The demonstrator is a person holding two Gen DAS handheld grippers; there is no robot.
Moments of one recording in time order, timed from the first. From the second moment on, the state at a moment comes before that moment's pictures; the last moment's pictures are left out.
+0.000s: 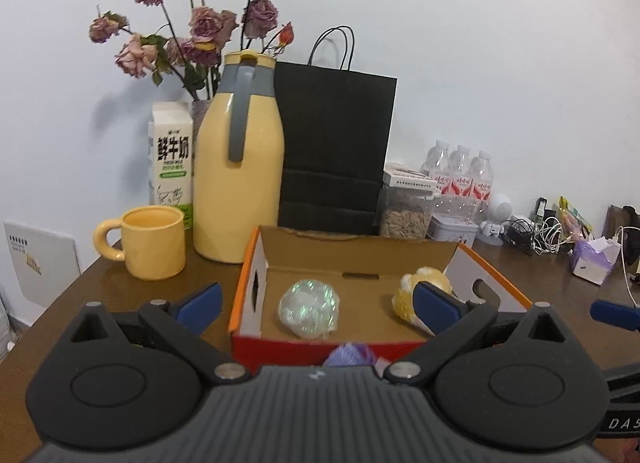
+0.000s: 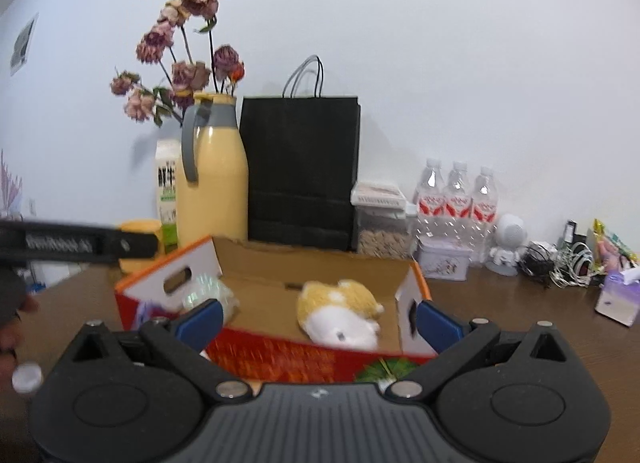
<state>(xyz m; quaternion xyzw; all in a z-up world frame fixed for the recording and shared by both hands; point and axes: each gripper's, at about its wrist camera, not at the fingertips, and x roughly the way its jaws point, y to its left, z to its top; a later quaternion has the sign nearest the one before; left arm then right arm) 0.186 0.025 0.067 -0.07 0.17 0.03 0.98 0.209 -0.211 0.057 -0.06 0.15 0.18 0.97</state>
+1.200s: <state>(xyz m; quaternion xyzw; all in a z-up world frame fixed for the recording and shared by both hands) 0.104 0.072 0.035 -0.07 0.24 0.11 0.96 0.214 -0.247 -0.017 -0.05 0.32 0.16 0.93</state>
